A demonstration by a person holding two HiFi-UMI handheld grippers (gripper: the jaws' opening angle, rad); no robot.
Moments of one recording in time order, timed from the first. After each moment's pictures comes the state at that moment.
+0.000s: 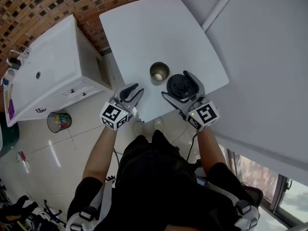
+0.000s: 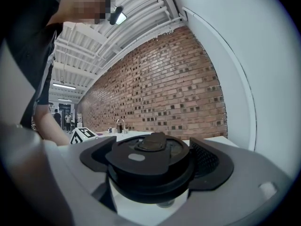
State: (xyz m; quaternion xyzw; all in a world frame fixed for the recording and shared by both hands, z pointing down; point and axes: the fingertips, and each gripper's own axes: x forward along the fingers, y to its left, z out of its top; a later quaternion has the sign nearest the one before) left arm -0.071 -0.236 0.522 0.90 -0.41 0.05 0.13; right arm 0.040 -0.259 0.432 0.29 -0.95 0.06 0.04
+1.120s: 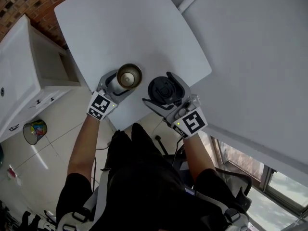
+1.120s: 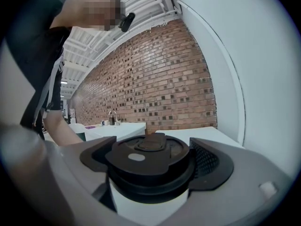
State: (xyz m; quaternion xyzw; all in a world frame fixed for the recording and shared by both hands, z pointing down) left arm 0.009 -0.300 0.636 0.94 -0.29 0.13 0.10; right arm 0.075 -0.275 0.485 0.33 -0.94 0.08 0.08
